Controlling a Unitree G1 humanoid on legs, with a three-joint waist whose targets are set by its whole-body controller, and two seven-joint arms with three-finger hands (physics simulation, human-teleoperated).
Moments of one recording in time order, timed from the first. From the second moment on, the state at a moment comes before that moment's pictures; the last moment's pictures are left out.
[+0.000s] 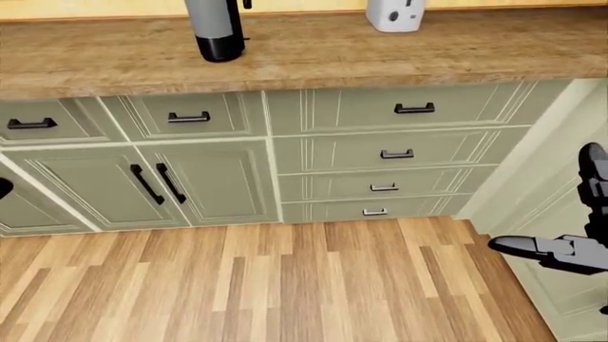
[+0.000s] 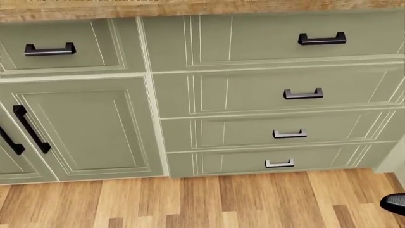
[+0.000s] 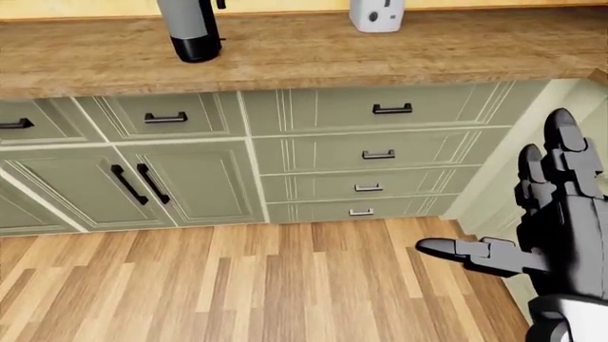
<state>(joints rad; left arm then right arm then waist) -0.12 0.65 0.99 -0.55 -0.84 0.78 0.22 0.04 -0.32 -0.69 -1.02 0.26 0.86 0.11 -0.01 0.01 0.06</state>
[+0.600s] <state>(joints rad) -0.12 0.64 0.98 -0.54 -0.82 0.77 0.20 0.01 -0.27 -0.69 -1.02 0.12 0.86 0.22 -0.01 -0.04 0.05</state>
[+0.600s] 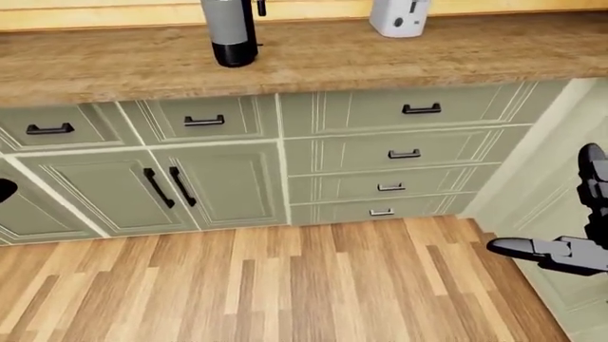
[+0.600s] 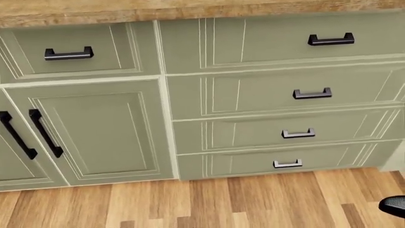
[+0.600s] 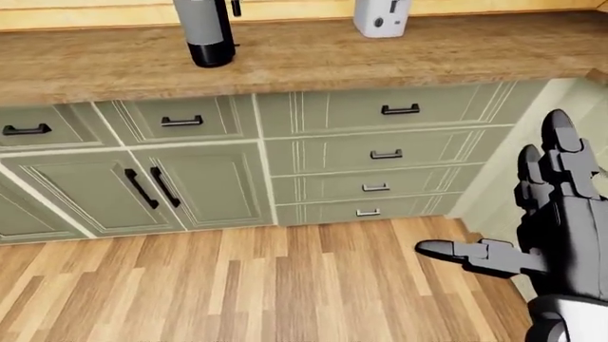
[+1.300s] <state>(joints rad) -0.12 0.63 0.96 -0.56 -0.82 0.77 0.20 -0.01 -0.21 -0.66 -1.02 -0.01 0.85 0.29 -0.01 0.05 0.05</state>
